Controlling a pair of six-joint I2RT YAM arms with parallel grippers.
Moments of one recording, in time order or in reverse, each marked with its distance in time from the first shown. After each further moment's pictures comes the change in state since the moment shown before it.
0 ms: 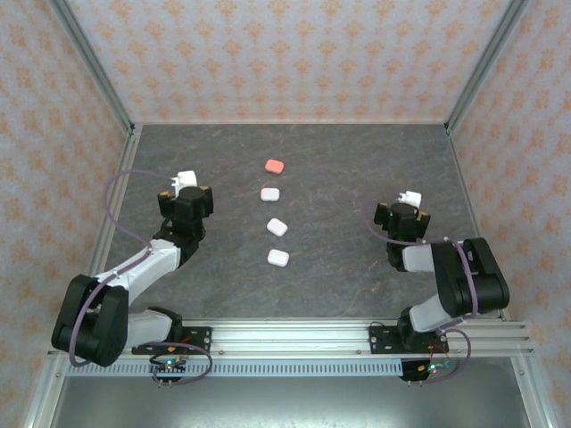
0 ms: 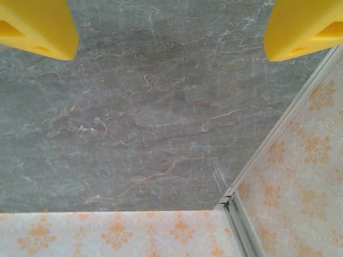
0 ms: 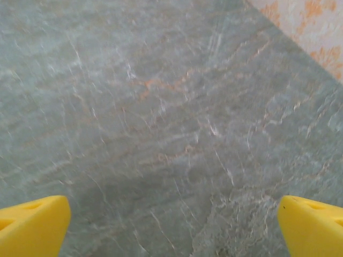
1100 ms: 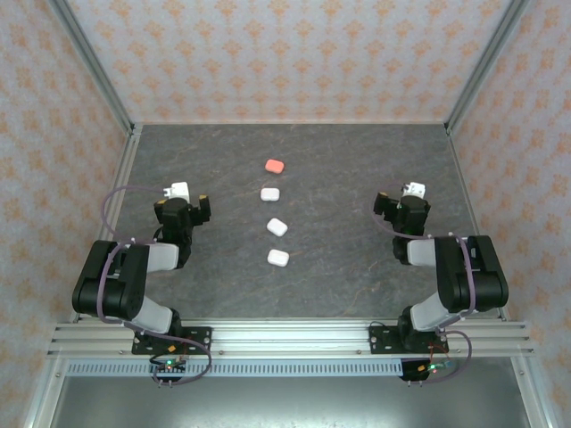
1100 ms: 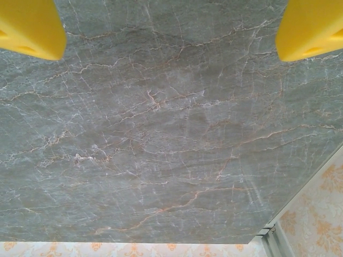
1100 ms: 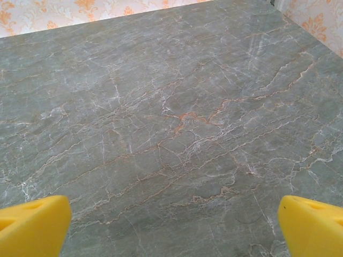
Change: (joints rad) left arm 0.211 0.248 -0.146 0.445 0.334 0.032; right arm -0.076 0.007 0.062 0.031 -0.198 0.019
